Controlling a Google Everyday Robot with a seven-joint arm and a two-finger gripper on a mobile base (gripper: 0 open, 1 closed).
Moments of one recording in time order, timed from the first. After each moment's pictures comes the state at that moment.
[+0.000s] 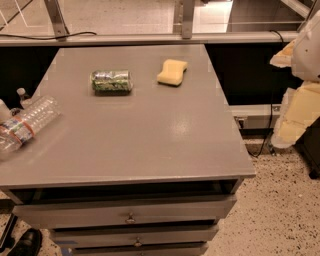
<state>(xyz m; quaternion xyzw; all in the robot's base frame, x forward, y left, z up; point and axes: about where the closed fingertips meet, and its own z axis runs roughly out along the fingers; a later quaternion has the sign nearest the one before) 0.438 -0.217 0.976 -0.60 0.78 -0.03 0.16</state>
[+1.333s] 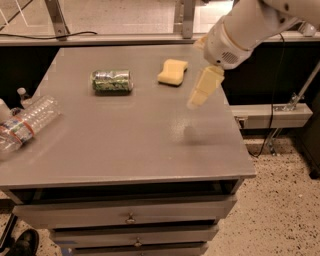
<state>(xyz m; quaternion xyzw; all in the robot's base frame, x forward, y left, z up) 0.588 -0.099 0.934 -0.64 0.71 0.04 0.29</state>
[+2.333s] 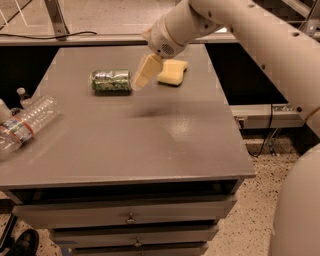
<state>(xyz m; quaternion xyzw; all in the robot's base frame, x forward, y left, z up) 0.683 0.040 0.923 -0.65 0.65 0.13 0.38</state>
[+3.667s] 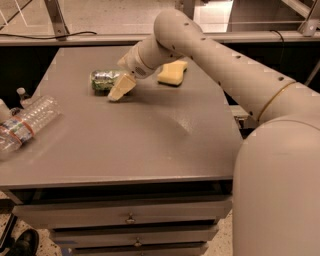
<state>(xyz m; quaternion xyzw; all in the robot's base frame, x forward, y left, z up) 0.725 0.122 0.841 -0.63 0.65 0.17 0.39</state>
